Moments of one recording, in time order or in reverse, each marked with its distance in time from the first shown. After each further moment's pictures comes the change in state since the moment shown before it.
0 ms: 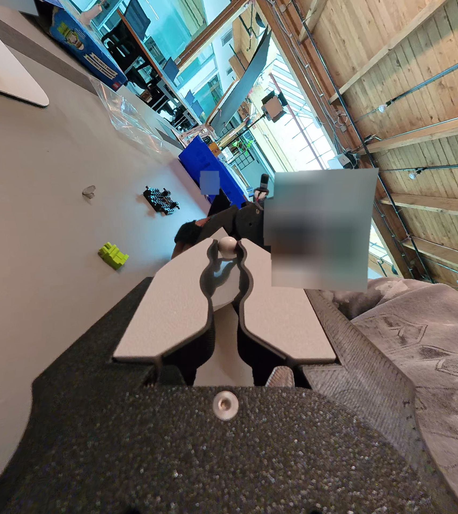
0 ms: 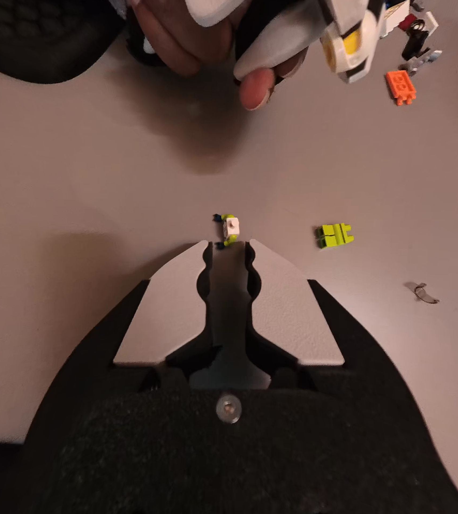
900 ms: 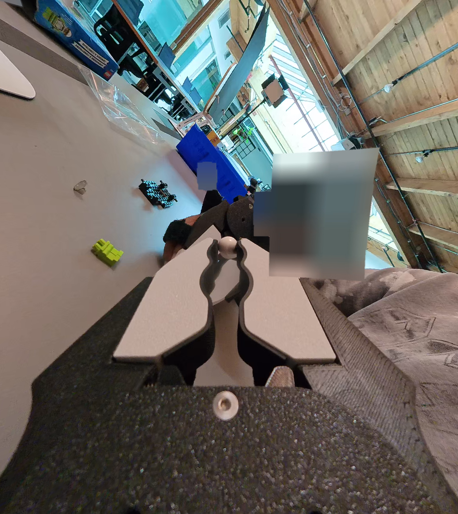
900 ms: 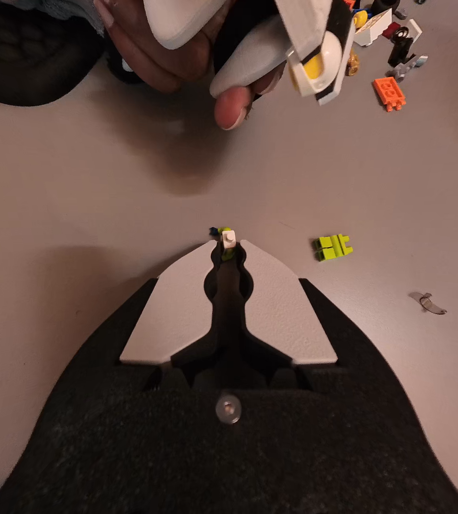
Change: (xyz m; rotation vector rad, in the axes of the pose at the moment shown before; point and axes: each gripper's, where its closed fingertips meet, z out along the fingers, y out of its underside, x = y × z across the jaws) left arm 0.004 0.007 0.002 -0.042 0.002 0.032; right arm 0.005 -0.006 0.012 0.032 0.030 0.038
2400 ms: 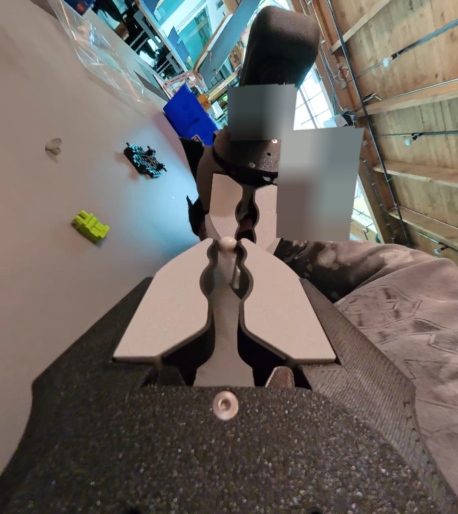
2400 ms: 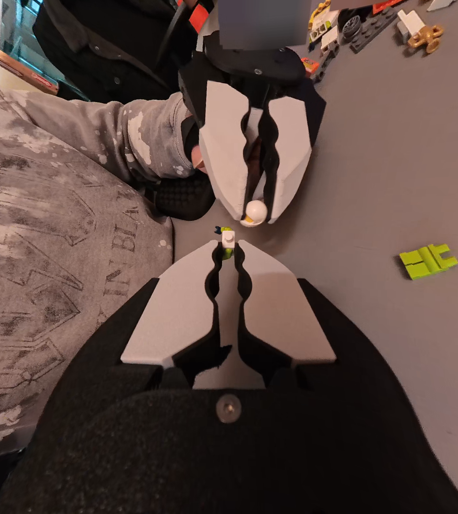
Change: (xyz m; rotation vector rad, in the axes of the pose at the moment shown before) left arm -0.002 0.020 0.006 -0.110 0.042 -0.070; right arm -0.021 -0.057 -0.040 0.134 -0.563 0.580
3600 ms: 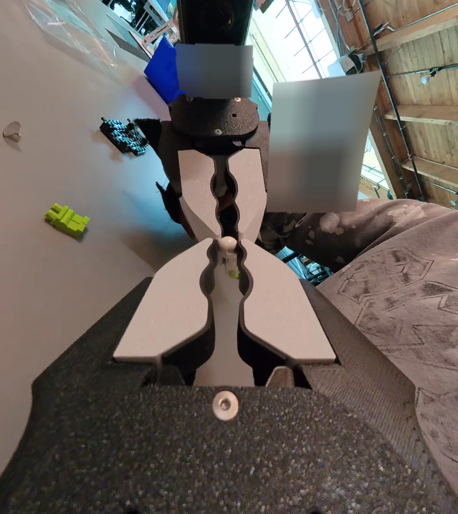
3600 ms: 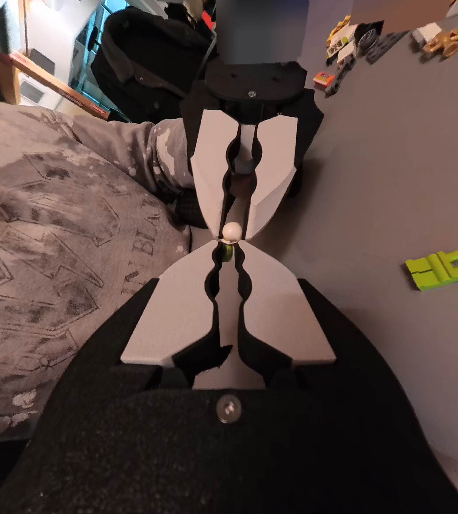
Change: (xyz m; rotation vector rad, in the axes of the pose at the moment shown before) left arm 0.005 0.017 0.004 -0.128 0.018 0.096; right arm 0.001 -0.001 -0.001 0.070 -0.129 0.021
